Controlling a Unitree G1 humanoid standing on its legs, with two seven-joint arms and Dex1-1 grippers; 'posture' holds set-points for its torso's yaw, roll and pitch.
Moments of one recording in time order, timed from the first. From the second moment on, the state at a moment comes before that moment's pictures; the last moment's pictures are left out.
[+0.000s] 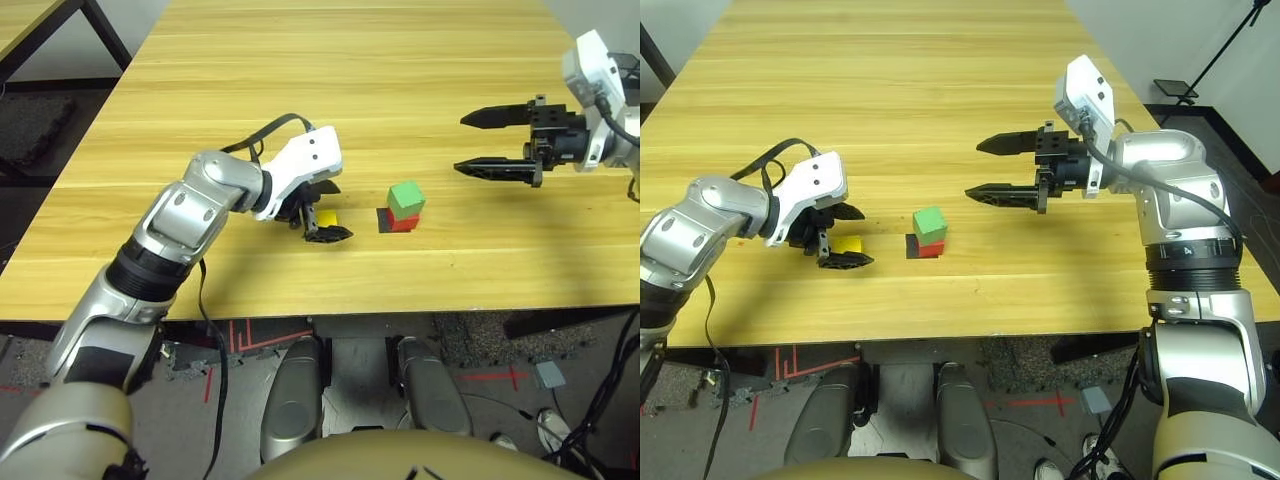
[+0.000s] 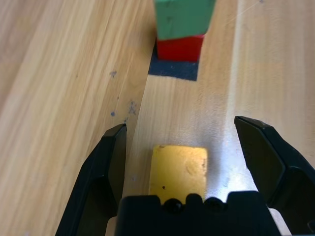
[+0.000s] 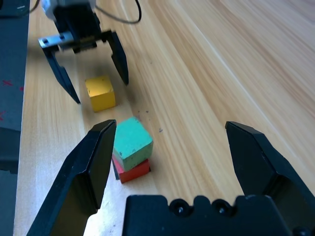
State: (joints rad) left arm -0.70 0.67 -0.38 -0.07 -0.17 0.73 -1.08; right arm -0.81 -0.78 0.03 0.27 0.39 0.43 1.38
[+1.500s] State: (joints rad) left arm -1.03 0.40 -0.40 0.00 -0.26 1.12 -0.96; right arm -0.74 -0.78 0.02 0.19 0.41 0.47 1.35
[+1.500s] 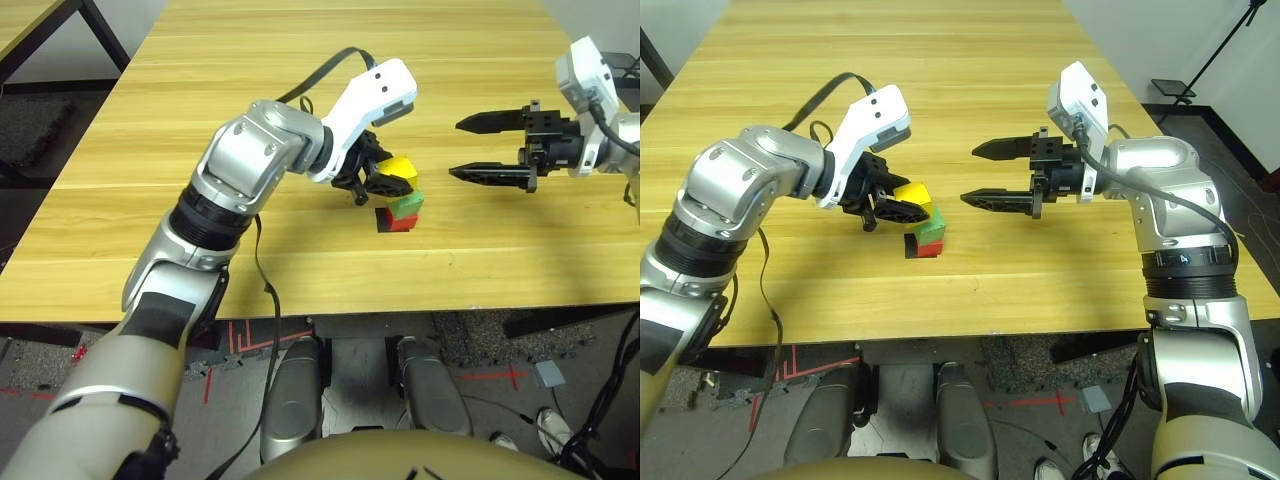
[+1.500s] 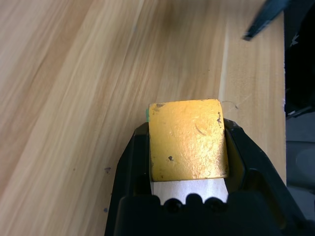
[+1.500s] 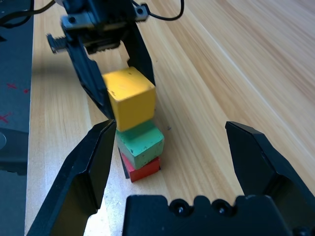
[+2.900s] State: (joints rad) left arm -1.03 0.34 -0.45 0.08 -0.23 1.01 -0.92; right arm -0.71 -0.78 0.01 0.16 0.42 0.48 1.31
